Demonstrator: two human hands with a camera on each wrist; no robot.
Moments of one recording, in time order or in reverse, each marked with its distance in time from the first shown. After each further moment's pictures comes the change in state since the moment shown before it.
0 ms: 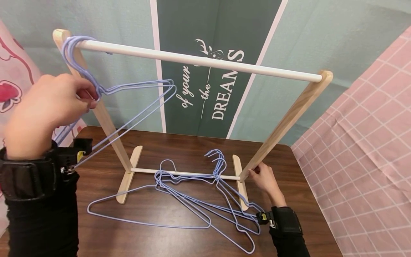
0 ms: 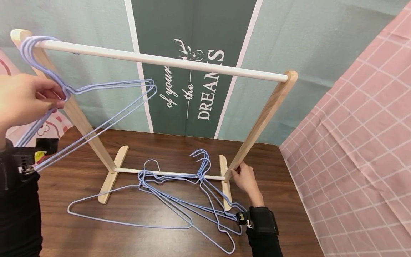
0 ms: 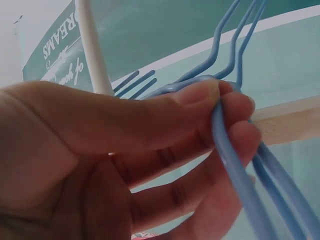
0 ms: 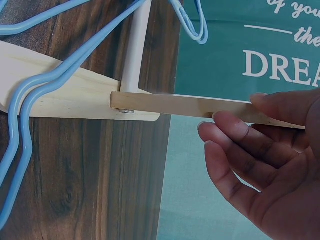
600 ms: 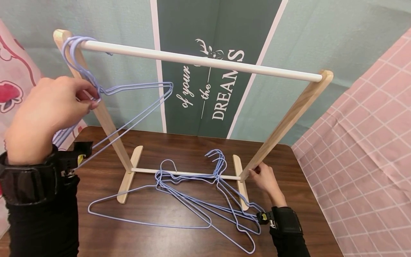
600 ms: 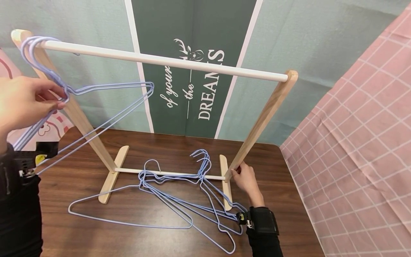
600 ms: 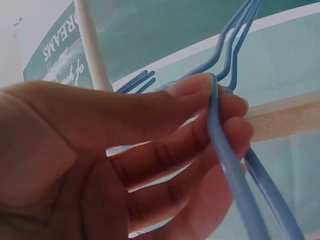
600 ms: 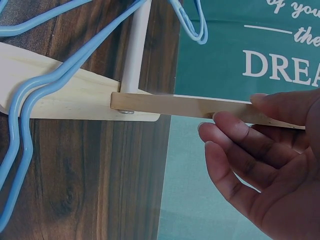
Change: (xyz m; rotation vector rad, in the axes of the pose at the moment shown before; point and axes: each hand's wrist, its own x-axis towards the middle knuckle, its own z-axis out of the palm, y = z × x) left_hand -0.003 -0.004 0.005 -0.033 -0.002 -0.025; right_hand 0.000 0.002 0.000 0.002 0.002 -0.002
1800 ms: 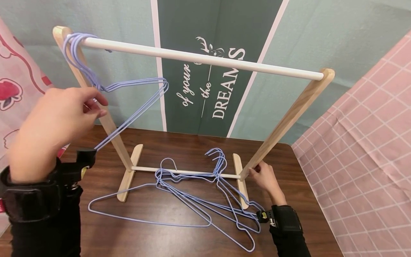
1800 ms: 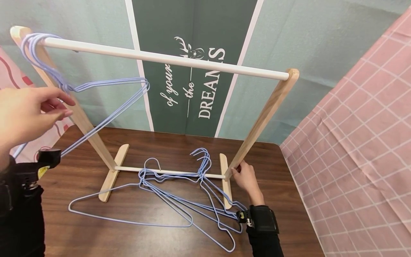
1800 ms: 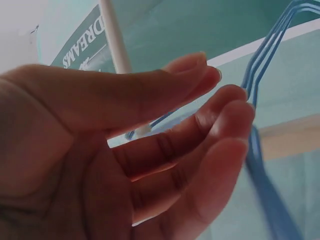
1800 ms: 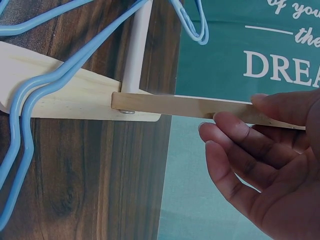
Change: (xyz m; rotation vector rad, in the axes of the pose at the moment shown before) left_hand -0.029 0.021 0.015 0.014 0.132 0.127; right_hand 0.001 -0.002 -0.001 -0.004 0.000 0.002
